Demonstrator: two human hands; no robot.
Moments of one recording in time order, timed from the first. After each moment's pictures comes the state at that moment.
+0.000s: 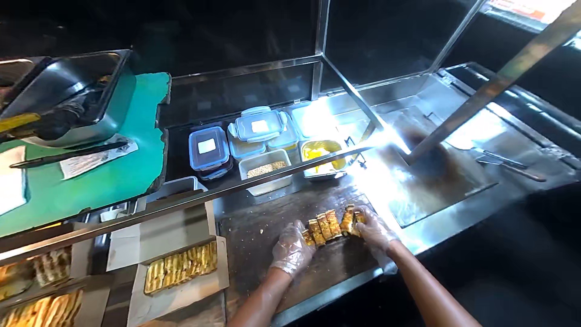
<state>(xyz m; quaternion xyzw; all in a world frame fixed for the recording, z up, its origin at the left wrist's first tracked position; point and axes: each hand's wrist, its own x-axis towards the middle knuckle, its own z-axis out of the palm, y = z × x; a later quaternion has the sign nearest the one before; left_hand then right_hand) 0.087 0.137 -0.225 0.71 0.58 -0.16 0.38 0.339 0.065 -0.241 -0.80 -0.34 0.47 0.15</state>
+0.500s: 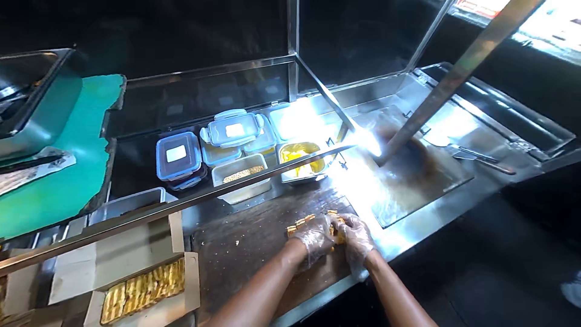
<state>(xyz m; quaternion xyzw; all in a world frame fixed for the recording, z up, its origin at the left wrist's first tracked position) 0.204 0.154 -0.247 0.82 0.28 -0.16 0.47 0.341 0.047 -0.268 -0.79 -0.23 0.44 0.36</state>
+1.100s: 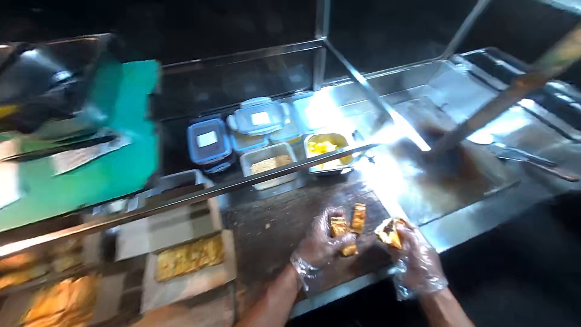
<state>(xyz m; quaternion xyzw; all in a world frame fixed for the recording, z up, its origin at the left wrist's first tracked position) 0.103 0.125 -0.212 0.53 0.33 0.21 0.75 0.311 0.000 -0.211 -0.65 -0.05 0.42 0.64</state>
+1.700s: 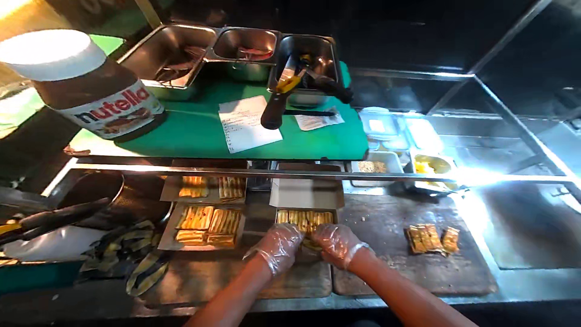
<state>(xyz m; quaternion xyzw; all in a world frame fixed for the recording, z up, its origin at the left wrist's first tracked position) -0.274 0.161 -0.204 0.84 0.44 -0.17 0.28 -0.076 0.160 -0.195 -0.46 -0.81 0.31 -0.20</state>
